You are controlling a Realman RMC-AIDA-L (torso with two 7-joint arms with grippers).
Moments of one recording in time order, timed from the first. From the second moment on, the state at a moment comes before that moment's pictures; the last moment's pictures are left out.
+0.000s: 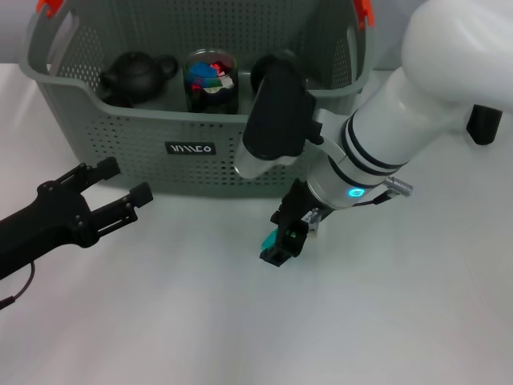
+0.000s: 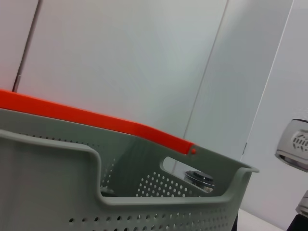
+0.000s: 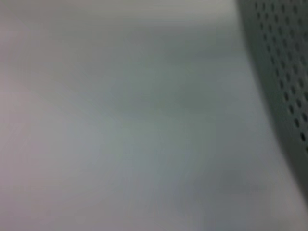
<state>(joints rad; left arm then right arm) -0.32 -2.14 0.29 0.59 1.93 1.68 -1.18 1.05 2.11 -1.82 -0.71 -2.28 -1.08 2.35</state>
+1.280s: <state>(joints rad) -0.33 -2.15 0.30 0.59 1.94 1.66 -1.18 1.07 2.12 -1.92 -0.65 -2.21 -0.99 2.38</state>
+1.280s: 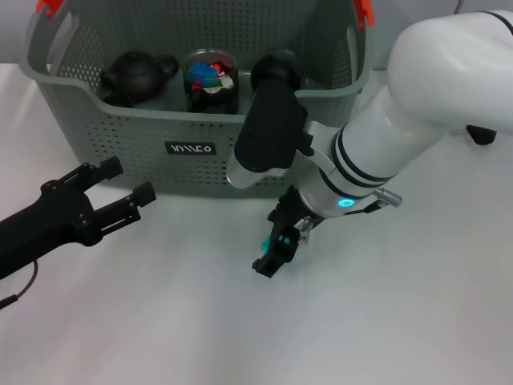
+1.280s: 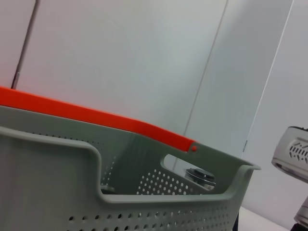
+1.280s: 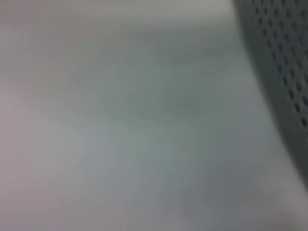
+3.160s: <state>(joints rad) -0.33 -2.15 0.30 0.59 1.93 1.67 -1.18 1.08 2.11 -1.91 -0.64 -2.19 -1.07 2.40</state>
